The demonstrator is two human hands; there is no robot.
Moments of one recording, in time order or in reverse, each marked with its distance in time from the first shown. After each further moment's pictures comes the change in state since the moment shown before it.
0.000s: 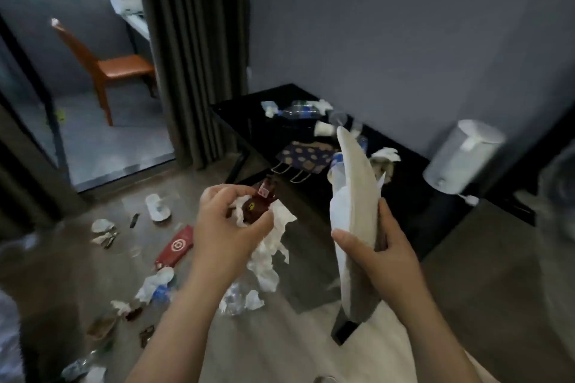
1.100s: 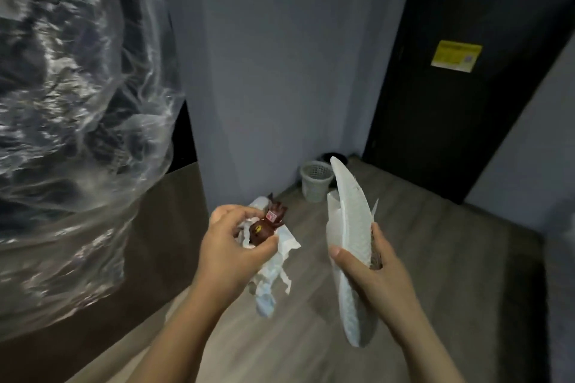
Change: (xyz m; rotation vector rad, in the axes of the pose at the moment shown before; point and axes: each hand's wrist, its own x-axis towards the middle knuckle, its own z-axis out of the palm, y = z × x) left_hand -0.708 0.340 0.420 -0.404 -1.590 0.686; right_hand -0.655 0.169 -0.517 0.103 1.667 0.411
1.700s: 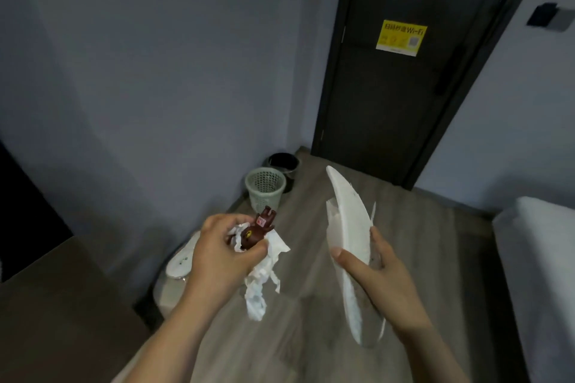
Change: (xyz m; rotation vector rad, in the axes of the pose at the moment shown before) left_hand 0.329 -0.062 0.195 -0.040 -0.253 -0.032; right_hand 0.332 0.025 -0.025 -0.119 0.228 0.163
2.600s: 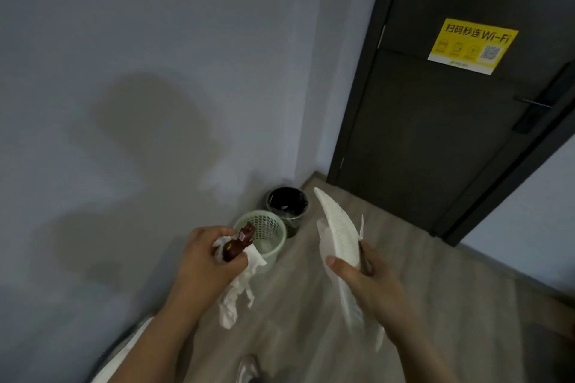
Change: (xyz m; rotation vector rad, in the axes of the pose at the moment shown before) left_hand 0.468 -0.057 0.209 0.141 0.060 -0.111; right_hand 0.552 -0.011 0.025 -0.066 -0.194 0.135
